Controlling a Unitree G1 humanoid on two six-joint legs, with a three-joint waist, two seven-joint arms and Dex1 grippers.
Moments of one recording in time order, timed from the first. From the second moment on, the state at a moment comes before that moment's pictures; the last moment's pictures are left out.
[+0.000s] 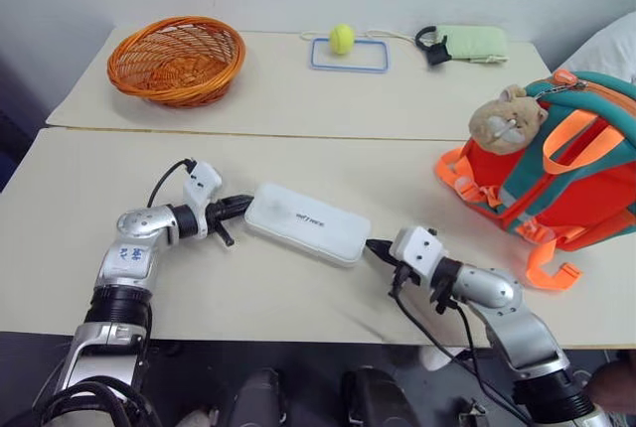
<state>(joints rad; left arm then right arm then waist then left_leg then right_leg) -0.47 0.58 0.03 0.30 -0.22 0.24 -0.90 -0.14 -0.53 0.14 -0.20 0.04 0.13 0.71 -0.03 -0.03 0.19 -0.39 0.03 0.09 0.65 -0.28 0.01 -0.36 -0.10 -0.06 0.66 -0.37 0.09</state>
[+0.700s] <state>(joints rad) -0.41 0.79 0.20 0.08 -0.59 1.16 -0.86 -0.17 -0.65 0.10 -0.10 0.07 0.07 0.86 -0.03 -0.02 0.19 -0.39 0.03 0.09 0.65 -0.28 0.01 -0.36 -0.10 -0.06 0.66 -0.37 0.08</state>
